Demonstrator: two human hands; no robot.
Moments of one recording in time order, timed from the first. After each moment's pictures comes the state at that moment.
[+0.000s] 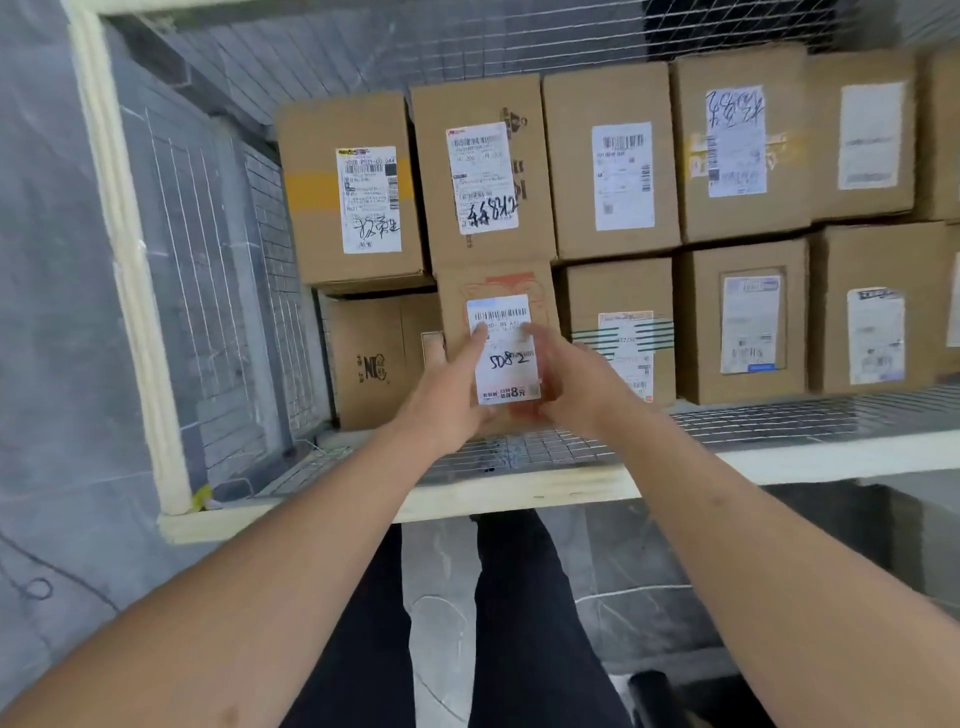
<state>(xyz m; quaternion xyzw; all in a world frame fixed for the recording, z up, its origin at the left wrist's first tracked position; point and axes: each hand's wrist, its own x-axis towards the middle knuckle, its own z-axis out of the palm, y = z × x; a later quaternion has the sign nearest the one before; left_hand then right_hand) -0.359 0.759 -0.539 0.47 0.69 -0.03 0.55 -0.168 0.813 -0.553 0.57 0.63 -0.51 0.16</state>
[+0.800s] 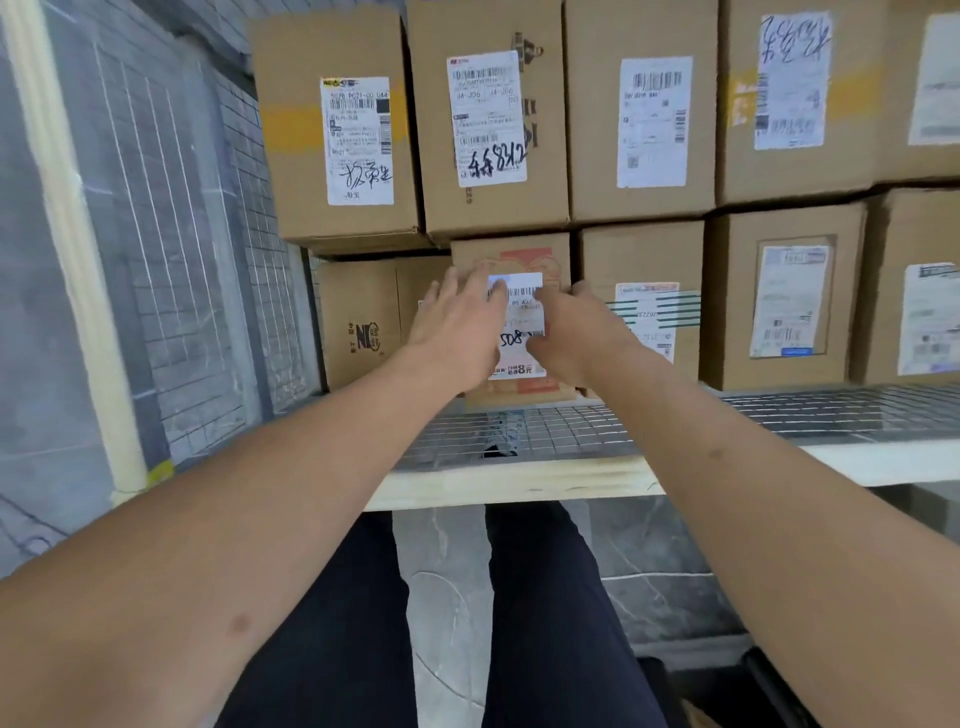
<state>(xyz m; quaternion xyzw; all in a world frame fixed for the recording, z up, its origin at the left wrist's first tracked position) -0.342 0.800 -0.583 0.67 0.63 -0.21 0.33 -0.190 0.843 -0.575 0.55 0.67 -0.42 0.27</state>
